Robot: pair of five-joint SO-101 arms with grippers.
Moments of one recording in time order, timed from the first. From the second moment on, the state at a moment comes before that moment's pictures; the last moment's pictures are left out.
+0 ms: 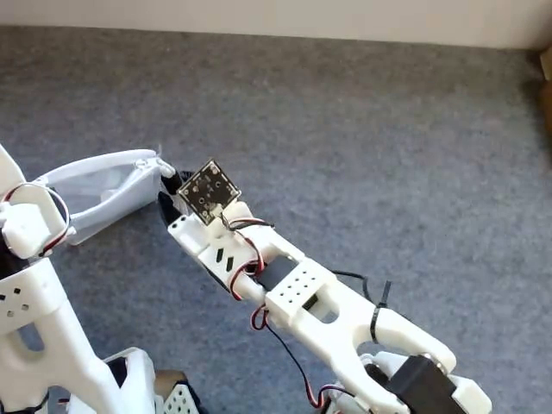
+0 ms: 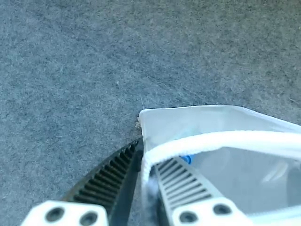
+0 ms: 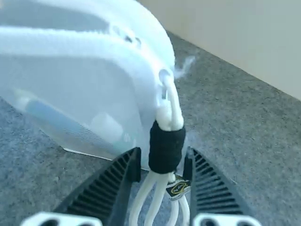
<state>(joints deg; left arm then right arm) -31.0 -37.3 19.7 83.6 6.7 -50.6 -18.6 50.9 -9.6 6.3</state>
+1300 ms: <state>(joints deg) -30.8 -37.3 19.8 83.6 6.7 -47.7 -30.9 58.3 -8.7 6.4</state>
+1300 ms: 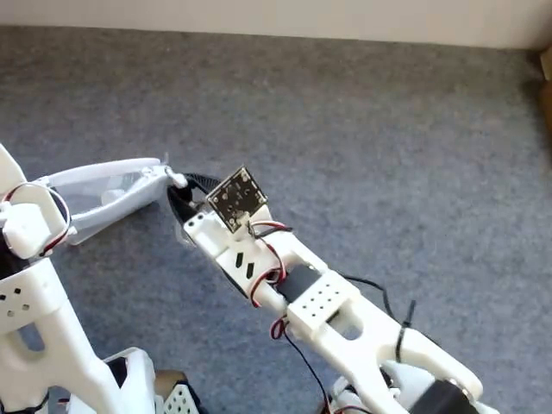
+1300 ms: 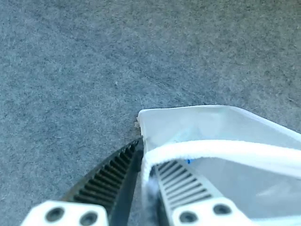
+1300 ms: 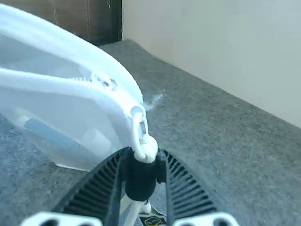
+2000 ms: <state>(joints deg) -25.4 -36.5 18.7 81.9 2.2 -51.6 -58.9 63.3 32.1 11.7</state>
